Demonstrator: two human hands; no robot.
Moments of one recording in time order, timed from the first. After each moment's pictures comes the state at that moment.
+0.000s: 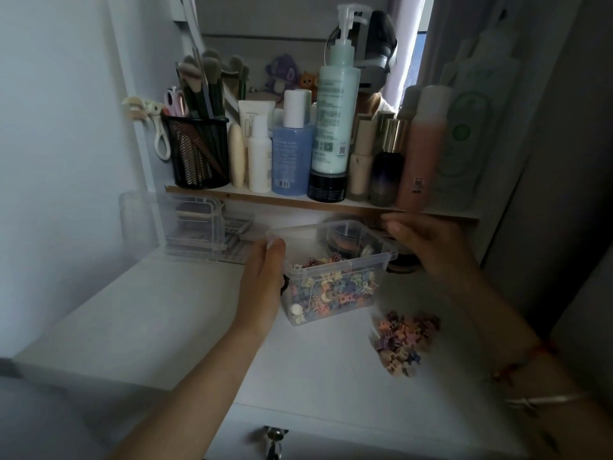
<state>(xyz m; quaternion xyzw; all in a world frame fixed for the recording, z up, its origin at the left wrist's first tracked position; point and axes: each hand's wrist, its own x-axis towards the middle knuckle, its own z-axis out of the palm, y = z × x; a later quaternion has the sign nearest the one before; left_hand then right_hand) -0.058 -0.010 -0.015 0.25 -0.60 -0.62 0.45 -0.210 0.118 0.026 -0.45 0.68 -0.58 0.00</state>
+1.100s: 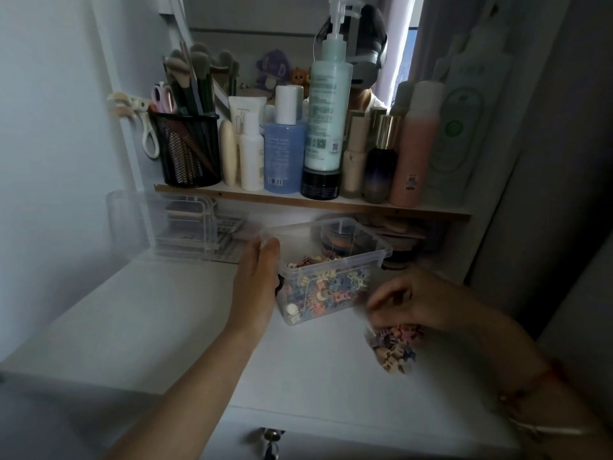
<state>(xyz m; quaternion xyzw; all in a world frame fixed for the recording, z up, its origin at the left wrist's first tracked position) -0.059 -0.009 -0.013 0.26 -0.59 -0.63 0.44 -0.192 0.145 0.013 -0.56 0.77 -0.24 0.19</state>
